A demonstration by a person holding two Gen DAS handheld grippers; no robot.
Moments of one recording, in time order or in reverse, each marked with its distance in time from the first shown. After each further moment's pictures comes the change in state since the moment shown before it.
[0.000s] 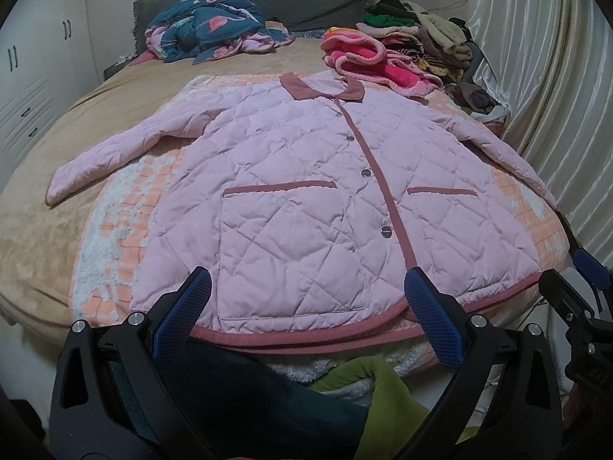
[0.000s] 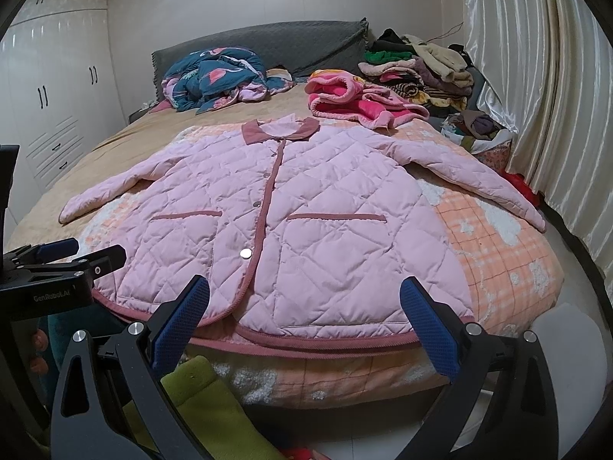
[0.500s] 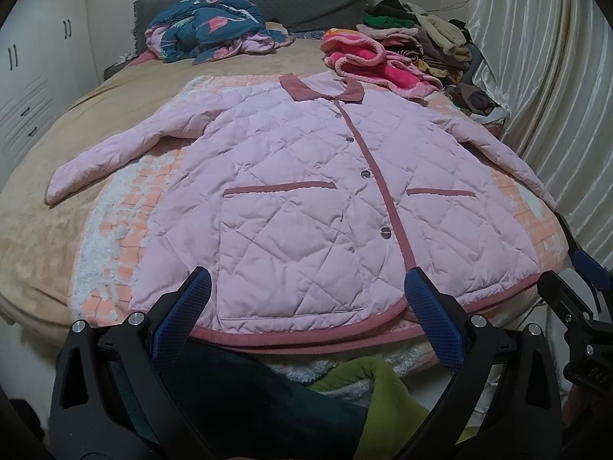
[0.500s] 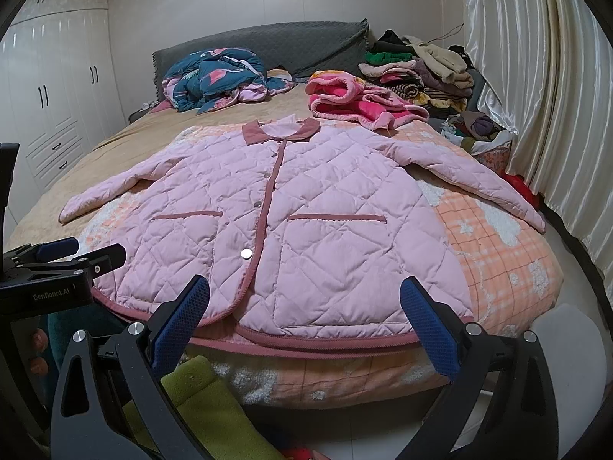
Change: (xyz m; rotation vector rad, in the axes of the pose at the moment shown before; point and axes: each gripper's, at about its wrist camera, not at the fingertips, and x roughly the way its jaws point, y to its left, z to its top) left arm 0.000 -0.004 -0.003 0.002 -0.003 0.001; right arm -0.001 -0.001 -0.002 0.000 -0.001 0.003
